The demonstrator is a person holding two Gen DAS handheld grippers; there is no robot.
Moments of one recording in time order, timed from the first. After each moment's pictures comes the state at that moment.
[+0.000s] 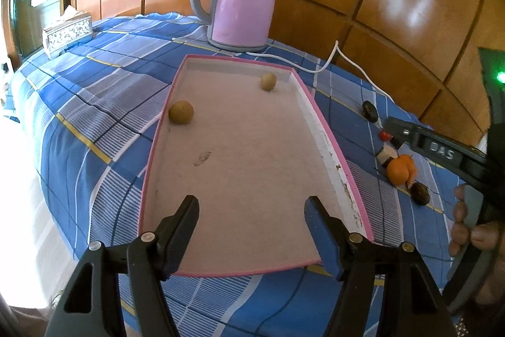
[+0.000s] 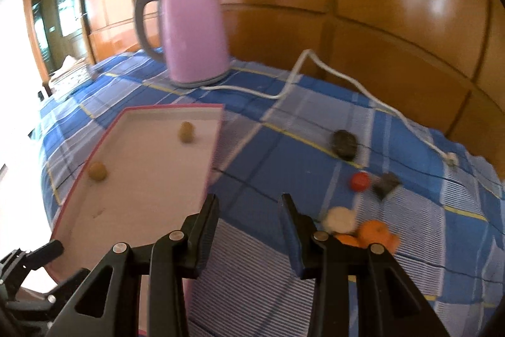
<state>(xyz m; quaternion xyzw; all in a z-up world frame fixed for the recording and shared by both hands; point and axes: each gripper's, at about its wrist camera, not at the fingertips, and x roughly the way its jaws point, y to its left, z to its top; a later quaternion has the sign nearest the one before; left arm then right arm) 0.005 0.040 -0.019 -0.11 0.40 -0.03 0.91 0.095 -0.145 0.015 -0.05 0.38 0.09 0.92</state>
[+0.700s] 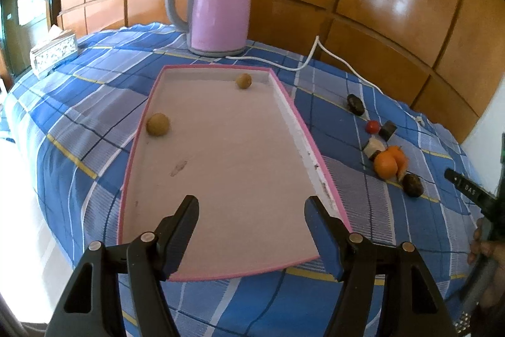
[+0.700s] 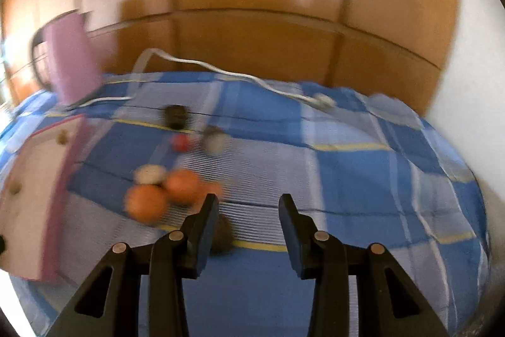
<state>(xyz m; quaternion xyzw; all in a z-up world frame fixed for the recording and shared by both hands) 0.009 0.013 -0.009 -0.08 0.40 -0.05 0.91 0.040 -0.309 0.003 0.02 0.37 -0.13 0.92</state>
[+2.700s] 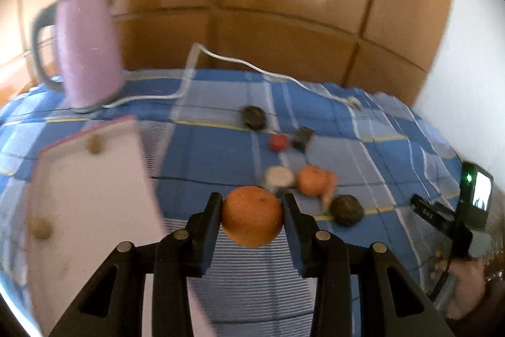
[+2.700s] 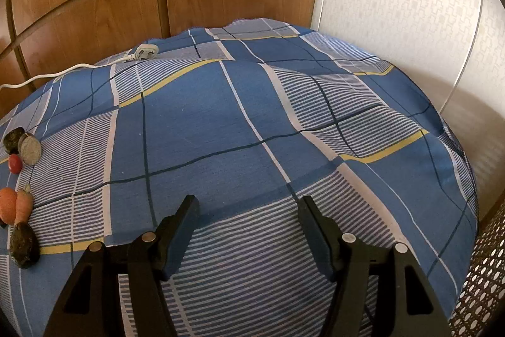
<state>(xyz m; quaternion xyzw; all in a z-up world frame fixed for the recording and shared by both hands) 0.081 -0.111 0.017 0.00 0.37 -0.20 0.91 0.006 -0.444 -0.062 0.13 0.40 -0.33 0.84</state>
